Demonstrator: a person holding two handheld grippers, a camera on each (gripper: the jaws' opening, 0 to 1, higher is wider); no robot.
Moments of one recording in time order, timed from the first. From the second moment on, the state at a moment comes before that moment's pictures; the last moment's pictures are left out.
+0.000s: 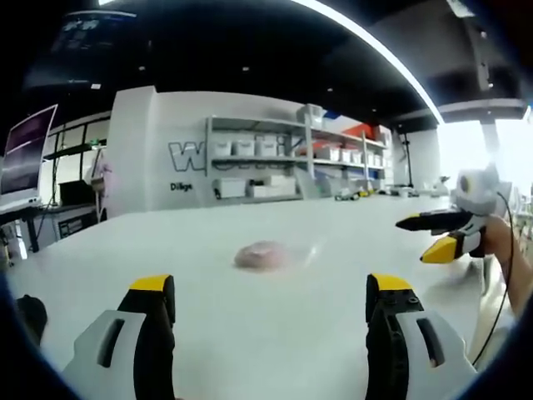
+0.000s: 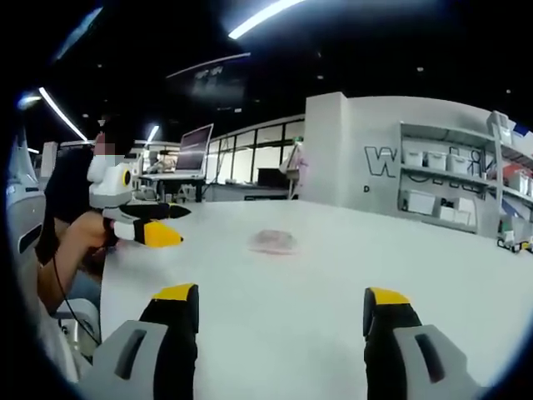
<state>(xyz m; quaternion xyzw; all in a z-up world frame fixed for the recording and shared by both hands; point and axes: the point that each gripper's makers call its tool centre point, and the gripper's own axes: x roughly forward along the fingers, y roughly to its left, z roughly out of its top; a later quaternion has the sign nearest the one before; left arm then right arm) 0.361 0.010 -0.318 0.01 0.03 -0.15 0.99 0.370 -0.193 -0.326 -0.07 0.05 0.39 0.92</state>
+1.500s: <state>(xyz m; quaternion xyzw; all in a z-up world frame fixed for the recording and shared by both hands) 0.381 0.012 -0.316 0.01 0.02 -0.15 0.99 0.389 -0.172 -0.321 -0.07 0.05 0.41 0.91</state>
